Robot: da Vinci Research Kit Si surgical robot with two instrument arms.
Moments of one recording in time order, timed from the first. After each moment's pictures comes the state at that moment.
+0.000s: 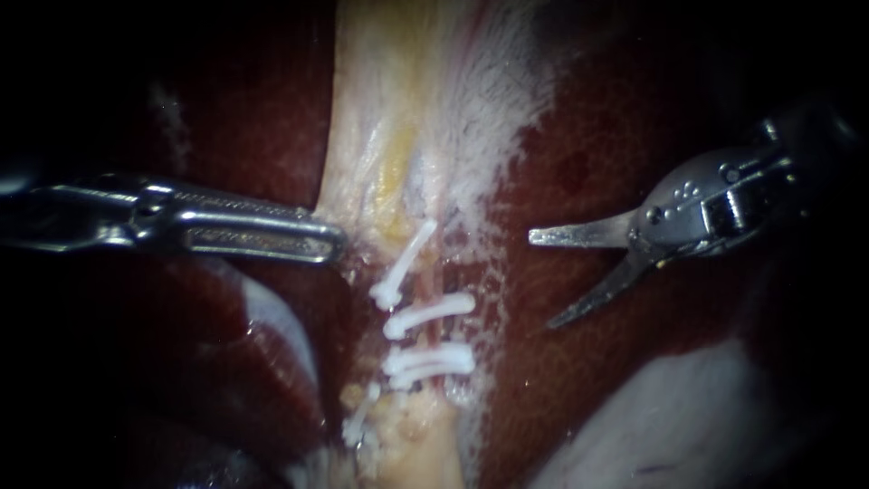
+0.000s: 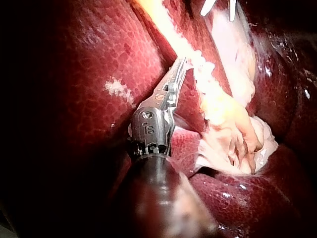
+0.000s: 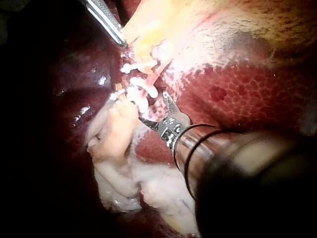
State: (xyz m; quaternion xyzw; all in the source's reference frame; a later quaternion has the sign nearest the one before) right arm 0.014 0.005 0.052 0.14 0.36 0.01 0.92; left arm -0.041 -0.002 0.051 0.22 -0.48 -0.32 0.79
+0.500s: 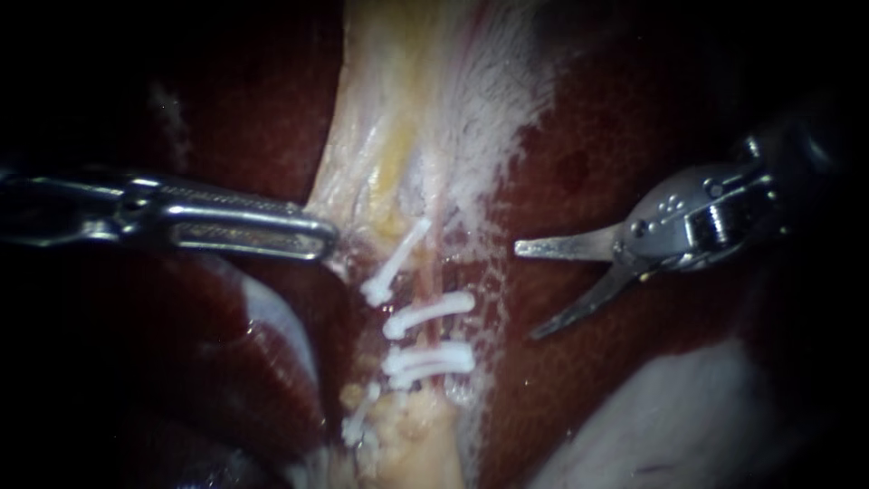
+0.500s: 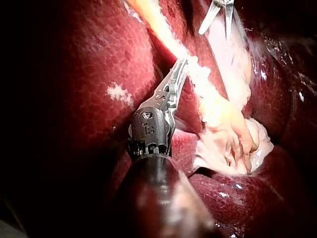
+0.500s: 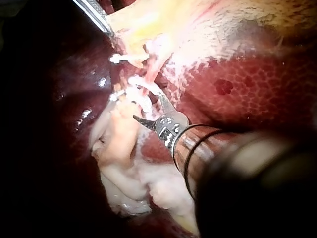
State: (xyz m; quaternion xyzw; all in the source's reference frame) right arm 0.016 0.002 0.054 0.22 0.36 0.03 0.91; left arm -0.039 0.001 0.045 0.22 -0.48 -0.33 0.78
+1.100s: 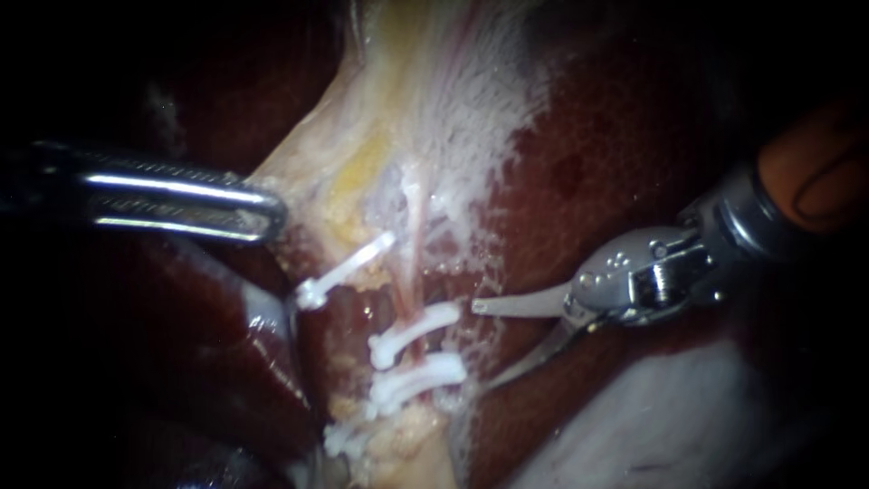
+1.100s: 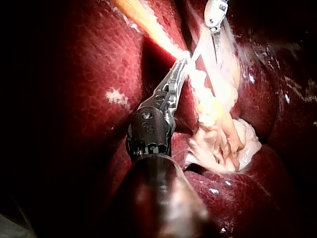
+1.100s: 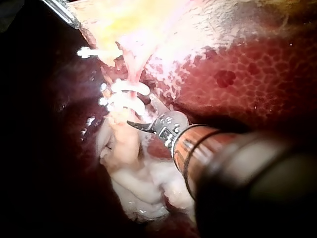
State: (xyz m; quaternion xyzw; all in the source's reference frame) right arm 0.018 -0.001 0.057 0.31 0.33 0.06 0.89; left arm -0.038 0.001 0.039 0.21 -0.50 -0.32 0.77
